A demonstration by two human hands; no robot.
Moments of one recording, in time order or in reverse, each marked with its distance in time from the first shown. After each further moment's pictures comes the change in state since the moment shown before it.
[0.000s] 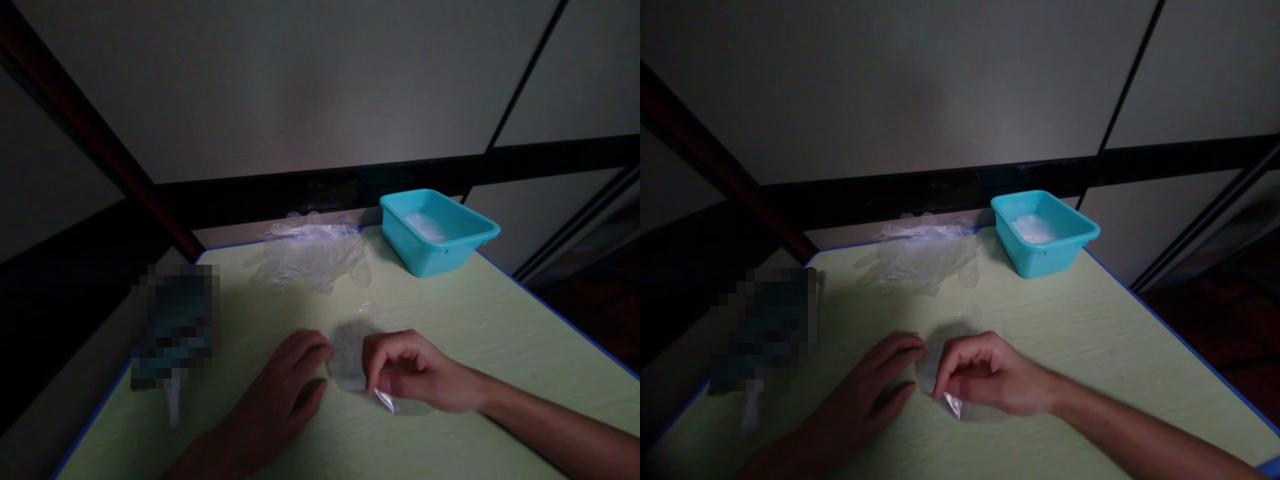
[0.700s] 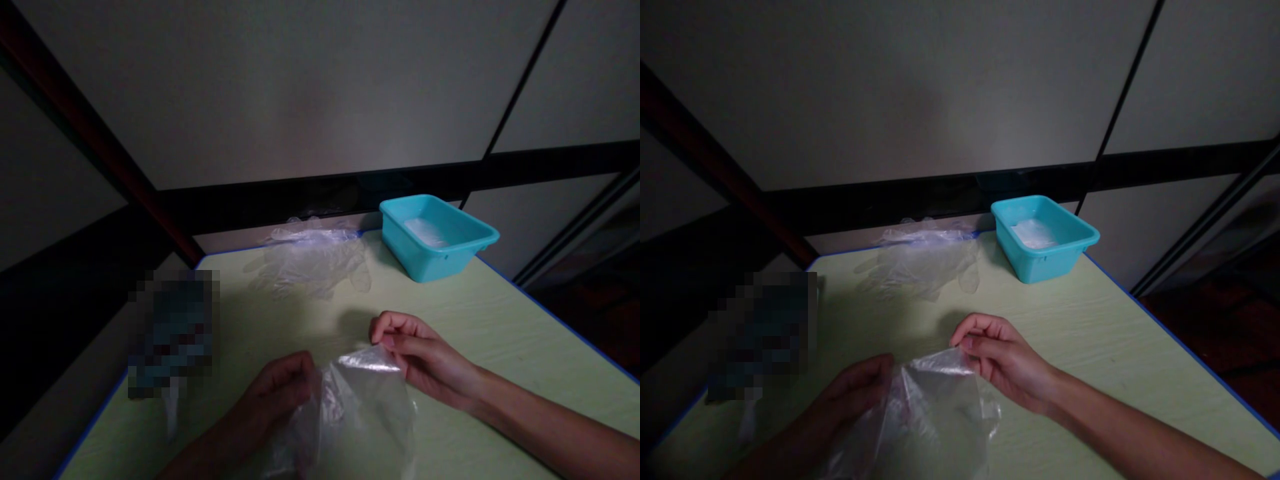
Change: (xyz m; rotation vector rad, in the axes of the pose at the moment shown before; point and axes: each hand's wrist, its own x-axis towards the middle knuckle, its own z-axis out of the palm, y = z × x) left_hand 0.001 -0.003 -0.004 -1.403 -0.054 -0.584; right_hand 0.005 0.009 -0.002 0.638 0.367 0.233
